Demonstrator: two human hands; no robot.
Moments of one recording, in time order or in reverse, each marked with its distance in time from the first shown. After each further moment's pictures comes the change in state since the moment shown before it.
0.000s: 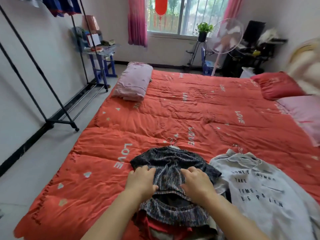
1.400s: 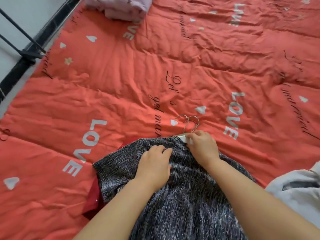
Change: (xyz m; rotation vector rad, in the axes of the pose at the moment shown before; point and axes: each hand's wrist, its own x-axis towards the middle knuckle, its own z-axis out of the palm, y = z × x) left_hand 0.399 -0.016 0.169 -0.136 -0.028 -0.060; right_hand 0.456 0.149 0.192 0.132 0.023 -0.088
